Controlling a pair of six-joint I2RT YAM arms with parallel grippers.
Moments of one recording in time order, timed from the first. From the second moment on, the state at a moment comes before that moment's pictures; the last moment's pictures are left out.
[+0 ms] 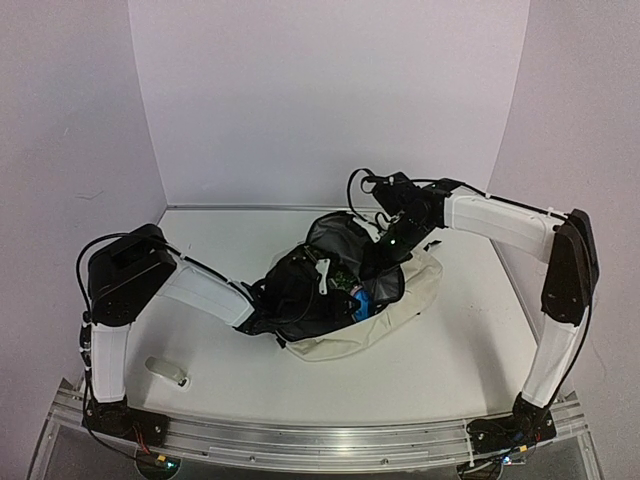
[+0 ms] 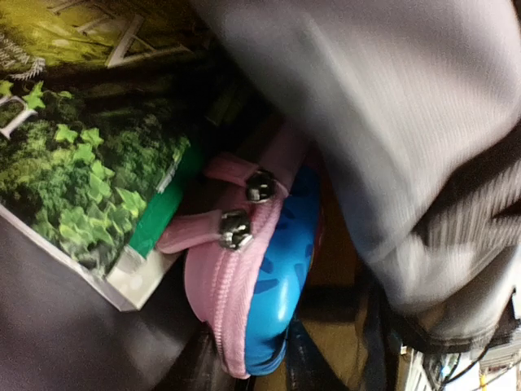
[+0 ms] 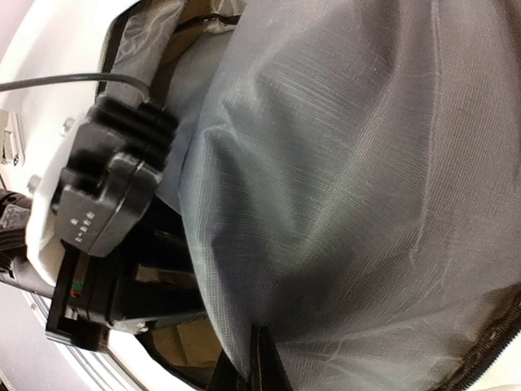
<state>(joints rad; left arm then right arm) -1.02 2.05 1.11 0.52 0.10 -0.73 0.67 1.87 1.63 -0.91 -0.27 0.03</state>
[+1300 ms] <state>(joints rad) -0.86 1.57 0.91 0.02 -0.04 -0.81 0.44 2.10 1.99 -1.03 -0.36 -0.10</state>
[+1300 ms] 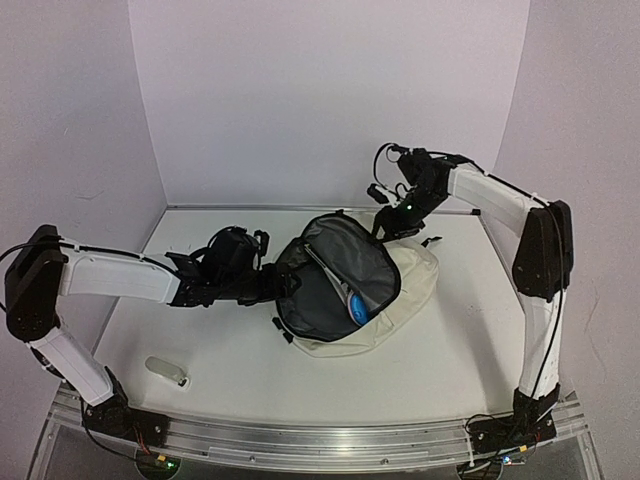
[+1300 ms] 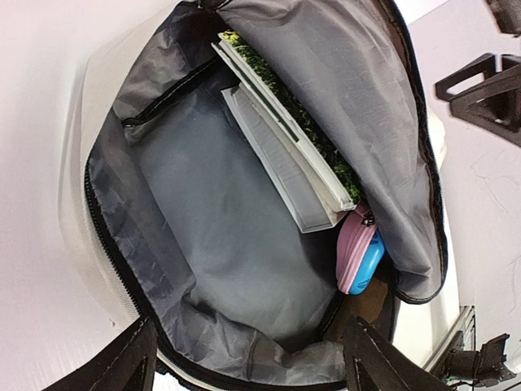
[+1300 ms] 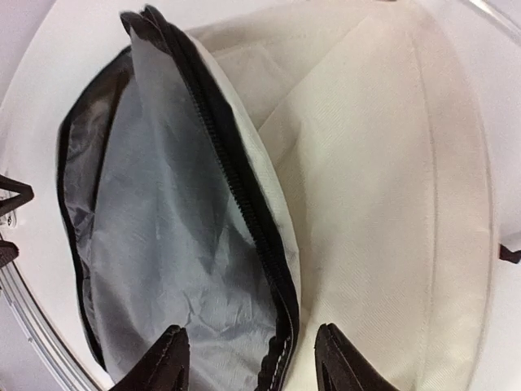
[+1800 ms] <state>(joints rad) -0.86 1.52 0.85 0.01 -0.06 -0.84 0.45 2.20 2.01 -1.03 -0.39 -0.07</state>
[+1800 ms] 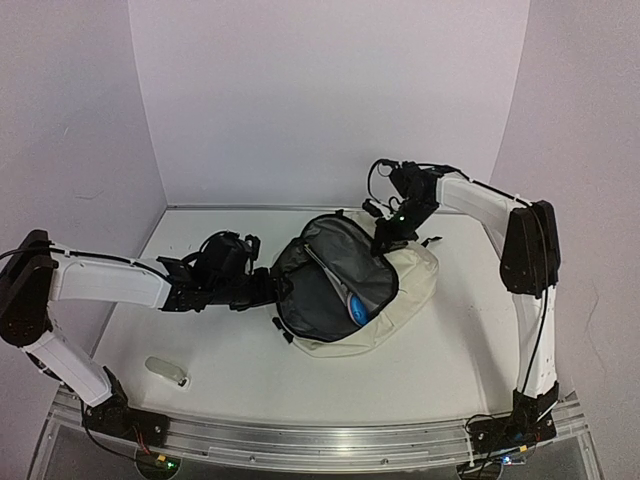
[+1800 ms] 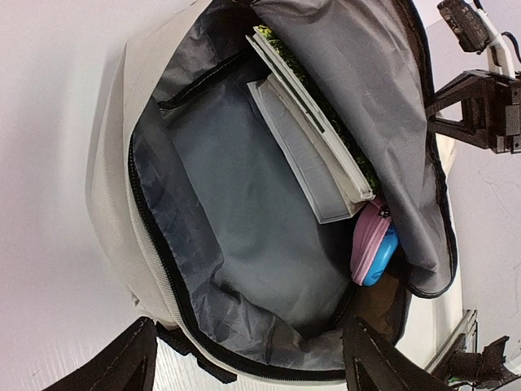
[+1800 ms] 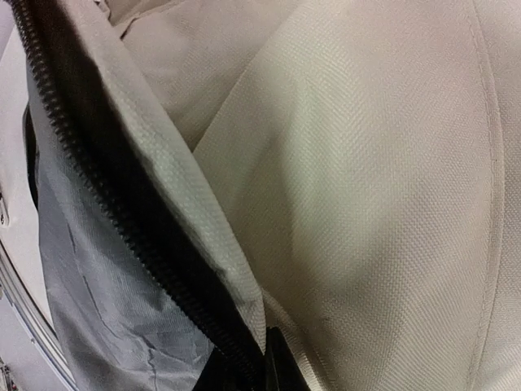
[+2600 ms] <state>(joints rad) -0.78 1.43 0.70 0.08 -0.01 -0.94 0.79 2.08 1.95 -1.00 -0.66 -0.03</state>
